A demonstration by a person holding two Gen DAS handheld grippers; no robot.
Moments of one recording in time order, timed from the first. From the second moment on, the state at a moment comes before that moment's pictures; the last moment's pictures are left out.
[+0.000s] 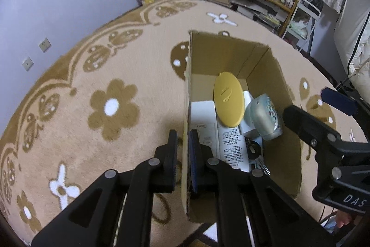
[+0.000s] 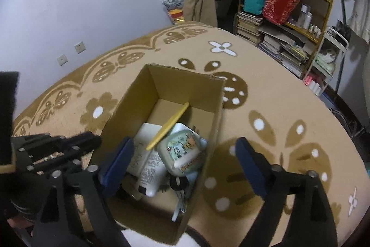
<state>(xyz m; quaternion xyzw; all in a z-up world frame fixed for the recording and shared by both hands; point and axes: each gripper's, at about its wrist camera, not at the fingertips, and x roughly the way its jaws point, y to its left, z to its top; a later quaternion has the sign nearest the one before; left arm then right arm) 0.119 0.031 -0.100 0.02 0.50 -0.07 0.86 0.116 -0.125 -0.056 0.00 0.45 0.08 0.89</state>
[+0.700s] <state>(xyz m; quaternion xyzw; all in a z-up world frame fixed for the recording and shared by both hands) 0.036 0.027 -0.010 0.09 0.35 -0.06 0.93 0.010 -0.181 0.026 0.03 0.36 0.01 0.93</state>
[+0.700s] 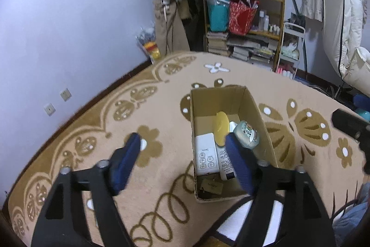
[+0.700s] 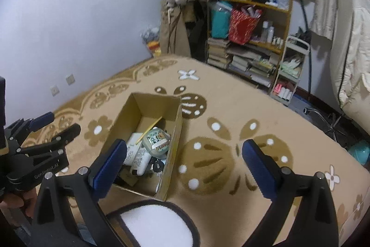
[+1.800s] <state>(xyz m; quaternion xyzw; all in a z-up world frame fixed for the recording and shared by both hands) -0.067 0.038 0.013 0.07 0.26 -0.04 0.96 -0.112 -0.241 0.007 0.15 0.27 -0.05 0.95</state>
